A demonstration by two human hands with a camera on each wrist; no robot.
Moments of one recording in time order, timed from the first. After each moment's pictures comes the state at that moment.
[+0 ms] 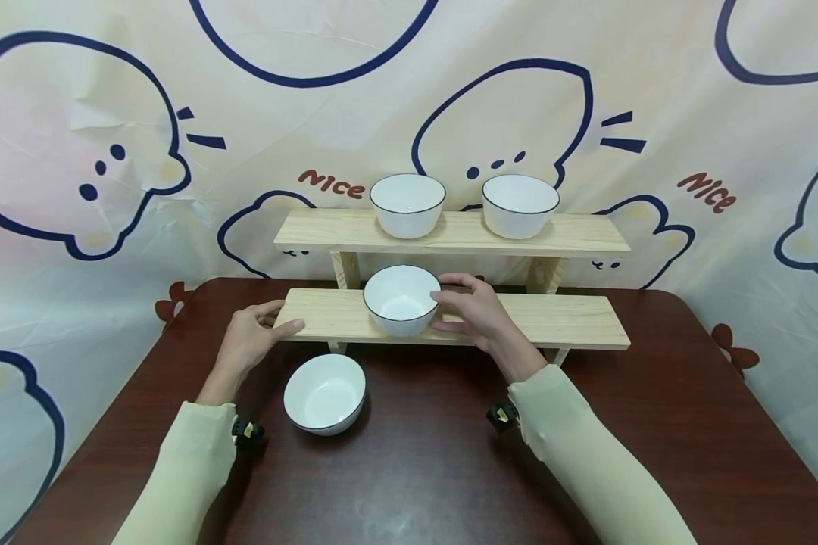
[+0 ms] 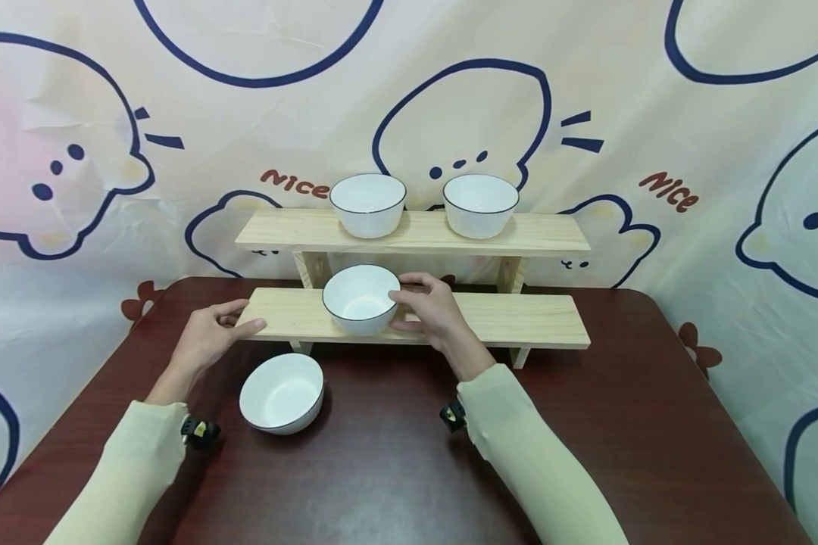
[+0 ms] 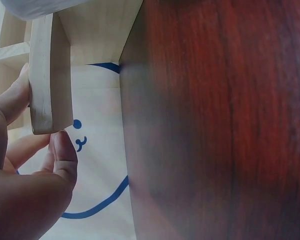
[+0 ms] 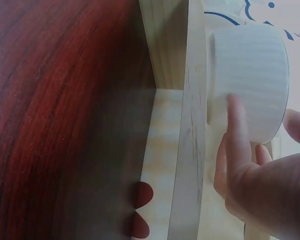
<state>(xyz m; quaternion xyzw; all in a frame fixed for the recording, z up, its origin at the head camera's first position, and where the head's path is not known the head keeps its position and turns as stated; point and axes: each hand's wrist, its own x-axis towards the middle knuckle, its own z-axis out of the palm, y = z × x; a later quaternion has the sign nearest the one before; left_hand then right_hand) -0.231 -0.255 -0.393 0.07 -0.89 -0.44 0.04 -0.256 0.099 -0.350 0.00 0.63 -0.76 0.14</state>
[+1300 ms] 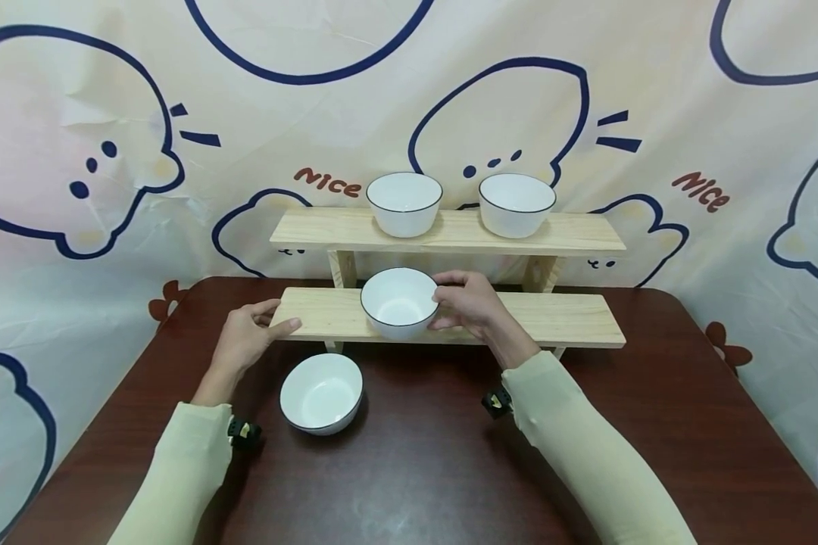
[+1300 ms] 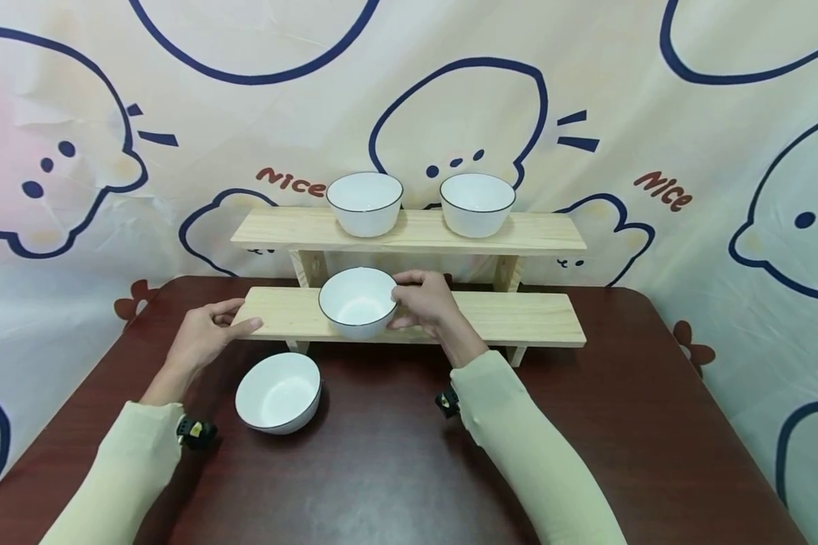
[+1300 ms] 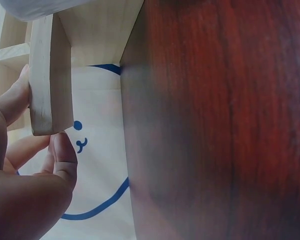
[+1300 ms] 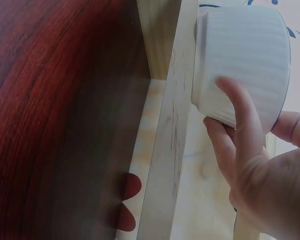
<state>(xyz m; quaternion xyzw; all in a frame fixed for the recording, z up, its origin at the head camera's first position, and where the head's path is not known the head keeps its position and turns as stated) -0.232 -0.256 -0.395 0.06 -0.90 -0.44 0.04 -0.261 0.097 -0.339 0.00 0.69 -0.71 0.15</state>
